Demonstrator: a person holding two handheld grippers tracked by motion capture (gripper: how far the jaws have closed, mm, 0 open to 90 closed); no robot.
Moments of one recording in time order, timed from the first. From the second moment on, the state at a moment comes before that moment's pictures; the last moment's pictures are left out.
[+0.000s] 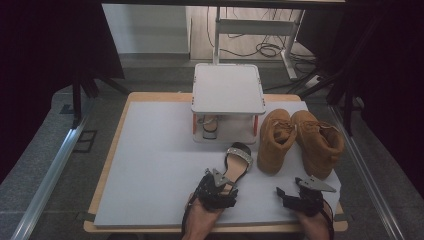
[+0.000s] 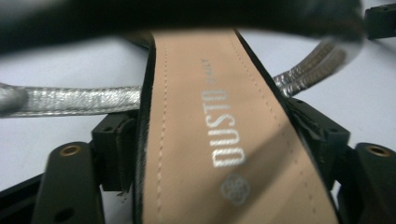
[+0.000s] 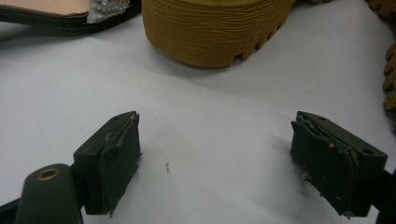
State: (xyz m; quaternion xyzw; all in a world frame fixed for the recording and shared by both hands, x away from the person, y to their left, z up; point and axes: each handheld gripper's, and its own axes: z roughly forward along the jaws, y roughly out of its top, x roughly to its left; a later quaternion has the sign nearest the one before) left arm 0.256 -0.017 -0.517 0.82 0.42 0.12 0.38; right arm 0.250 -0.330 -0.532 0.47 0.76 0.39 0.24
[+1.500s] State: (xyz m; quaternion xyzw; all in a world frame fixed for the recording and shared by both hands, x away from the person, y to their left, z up) left arm 0.272 0.023 -0.490 0.79 0.42 0.14 0.42; right arm 0.250 -0.330 -0.532 0.47 0.76 0.39 0.24
